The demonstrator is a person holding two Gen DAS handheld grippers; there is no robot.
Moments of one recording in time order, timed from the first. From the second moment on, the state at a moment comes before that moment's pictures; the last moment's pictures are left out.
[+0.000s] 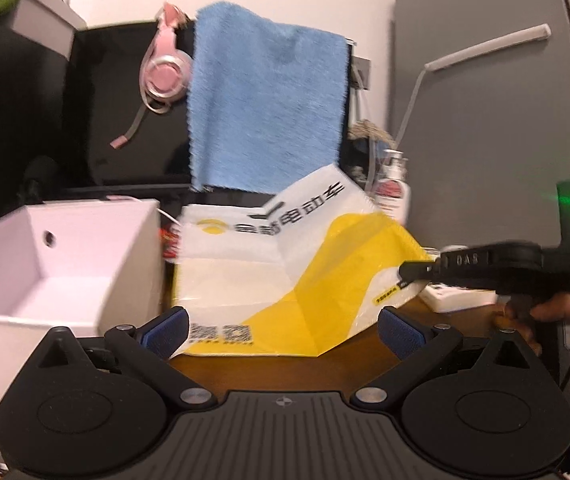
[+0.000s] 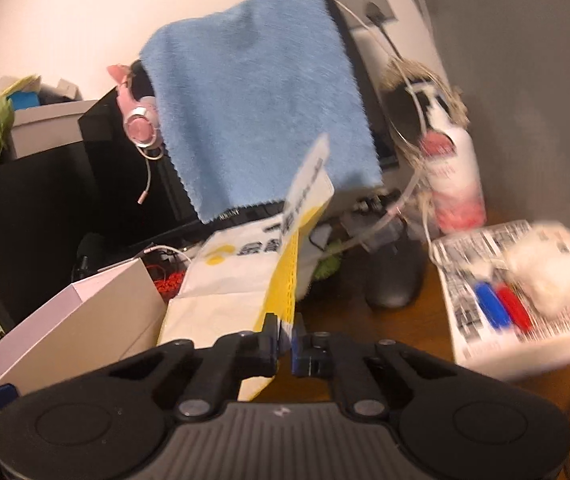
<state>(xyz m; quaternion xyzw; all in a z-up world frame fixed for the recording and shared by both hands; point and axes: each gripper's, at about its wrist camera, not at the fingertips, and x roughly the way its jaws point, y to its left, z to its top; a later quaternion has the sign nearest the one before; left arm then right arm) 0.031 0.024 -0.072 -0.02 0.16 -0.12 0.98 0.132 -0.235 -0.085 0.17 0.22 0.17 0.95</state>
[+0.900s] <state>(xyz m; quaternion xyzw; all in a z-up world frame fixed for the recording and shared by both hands) 0.048 0.037 -0.087 -0.07 0.22 -0.13 0.96 0.047 -0.238 -0.087 -0.08 0.18 0.07 0.98</state>
